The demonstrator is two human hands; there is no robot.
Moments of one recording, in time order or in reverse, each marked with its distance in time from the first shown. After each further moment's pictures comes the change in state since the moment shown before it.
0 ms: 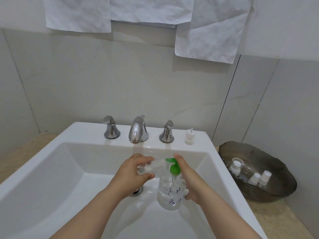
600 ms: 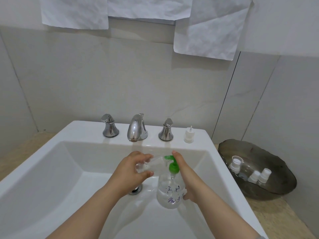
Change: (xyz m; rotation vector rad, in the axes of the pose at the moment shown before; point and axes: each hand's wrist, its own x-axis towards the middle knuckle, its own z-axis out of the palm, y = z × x) left_hand 0.000 0.002 -0.001 -0.026 0.019 0.000; right_hand 0.007 0.003 0.002 0.016 0.018 0.016
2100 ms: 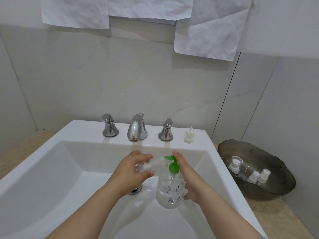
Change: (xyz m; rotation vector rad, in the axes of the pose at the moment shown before) left_hand 0.000 0.000 -0.001 0.007 -0.015 0.014; right_hand -0.002 0.001 -0.003 0.016 -0.068 0.018
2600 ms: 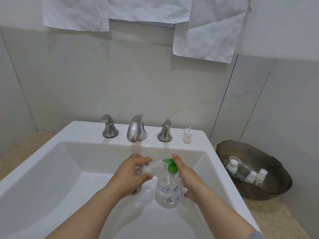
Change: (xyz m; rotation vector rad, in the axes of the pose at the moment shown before) left_hand -0.002 -0.004 0.004 0.036 -0.033 -0.042; right_hand -0.003 -0.001 0.001 -0.093 0.100 -0.064
